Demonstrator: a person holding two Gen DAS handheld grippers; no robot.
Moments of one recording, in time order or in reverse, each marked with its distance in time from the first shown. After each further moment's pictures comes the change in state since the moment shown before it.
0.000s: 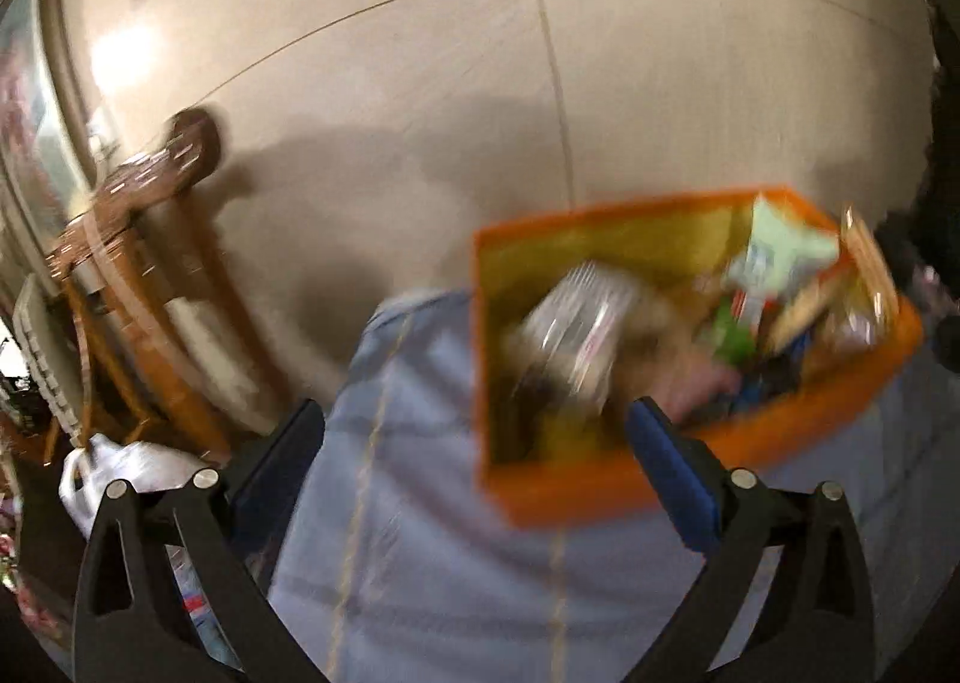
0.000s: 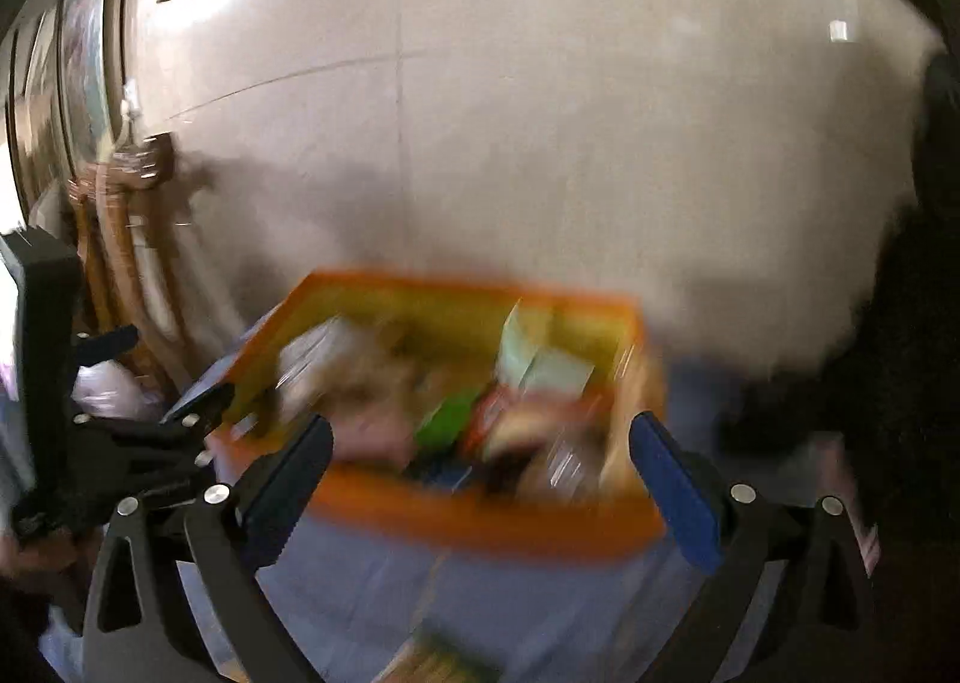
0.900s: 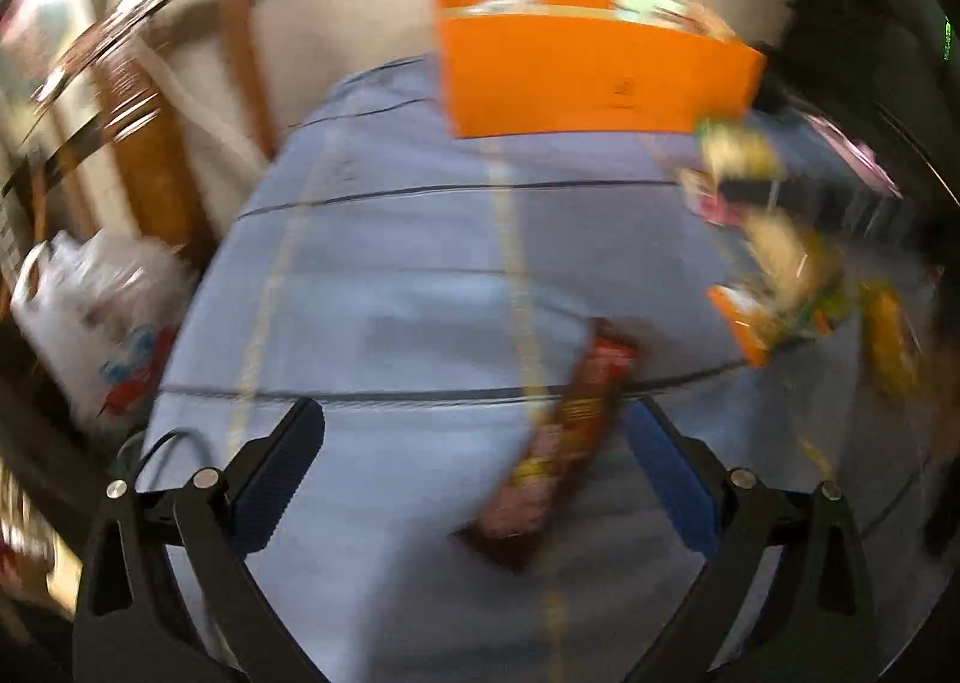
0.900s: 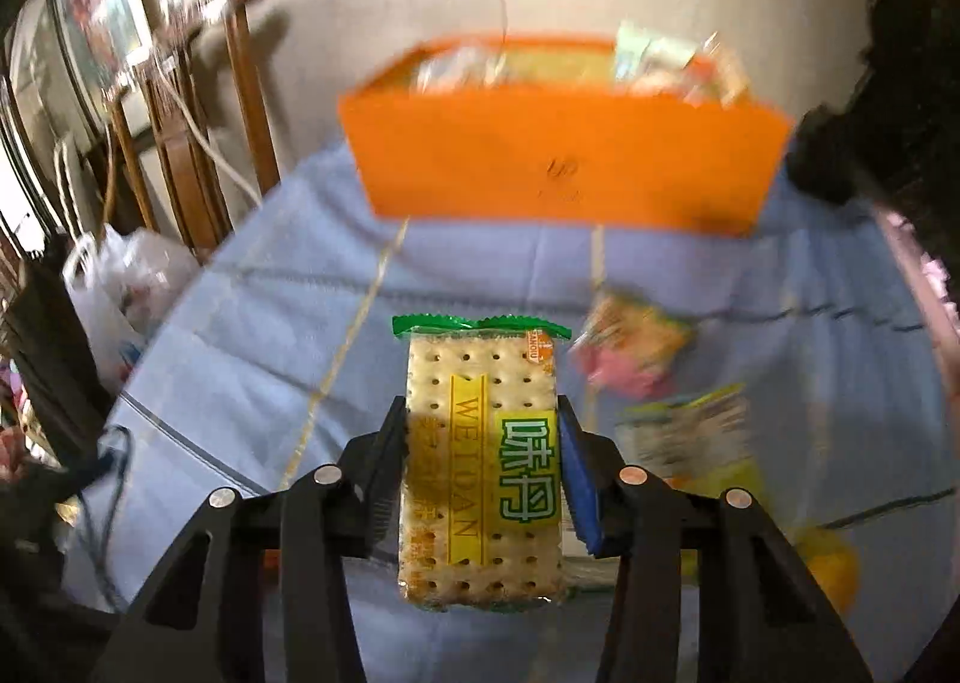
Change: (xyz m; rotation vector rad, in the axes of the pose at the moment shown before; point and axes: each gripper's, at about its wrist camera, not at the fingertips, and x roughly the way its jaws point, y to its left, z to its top) left arm -0.099 0.002 -0.238 0.010 0.173 -0.258; right arm -0.047 0.065 -0.146 0.044 0.123 -0.012
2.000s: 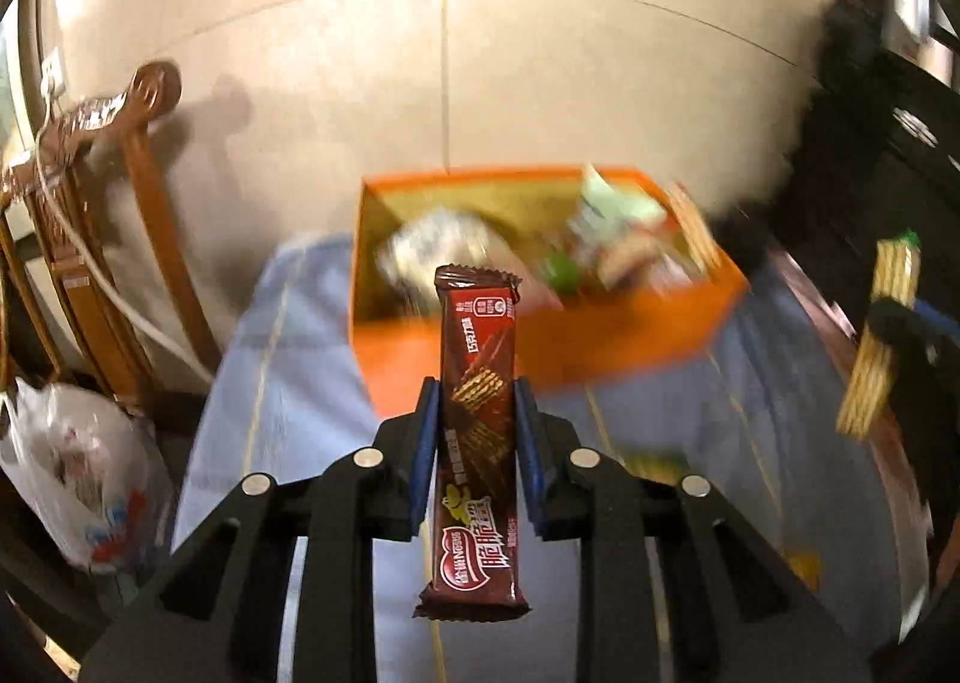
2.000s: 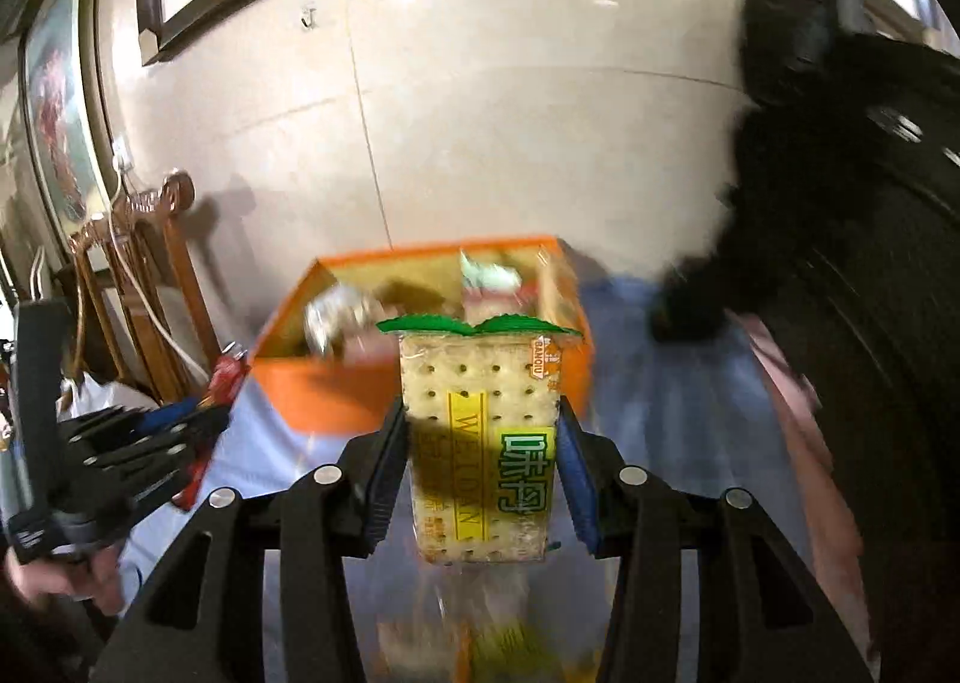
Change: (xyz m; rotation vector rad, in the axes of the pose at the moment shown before) left arm 0.001 -0.007 0.222 -0.054 -0.137 -0.062; right arm -0.047 -0.079 0.130 0.047 -0.231 -0.072
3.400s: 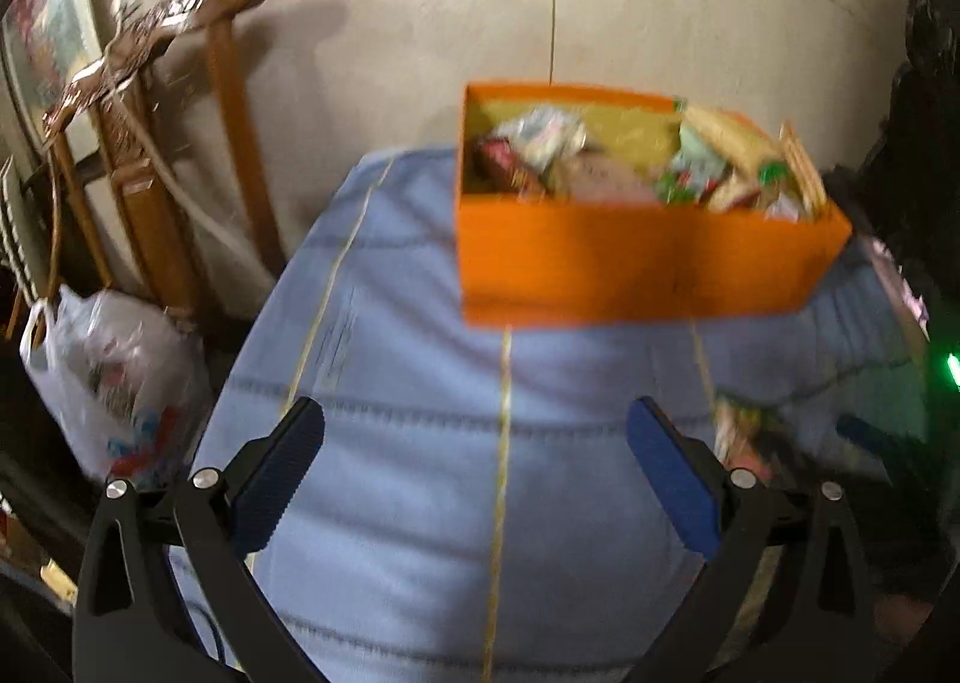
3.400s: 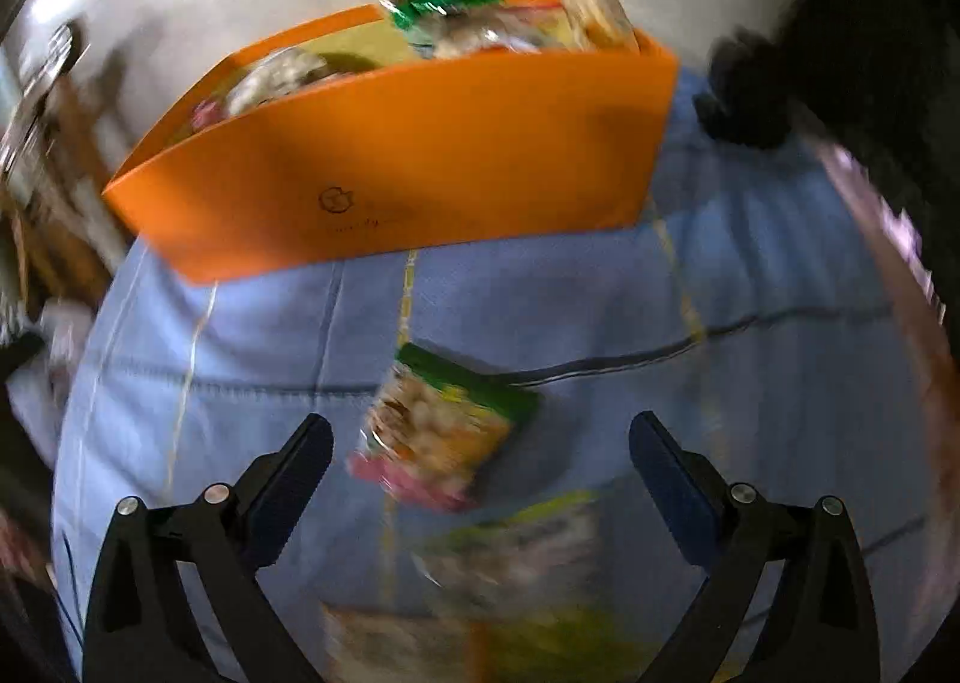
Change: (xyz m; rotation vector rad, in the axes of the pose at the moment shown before) left arm 0.032 0.026 -0.077 -0.098 0.105 0.163; right arm 0.132 0.007 -0.118 0.126 0.356 -0.159
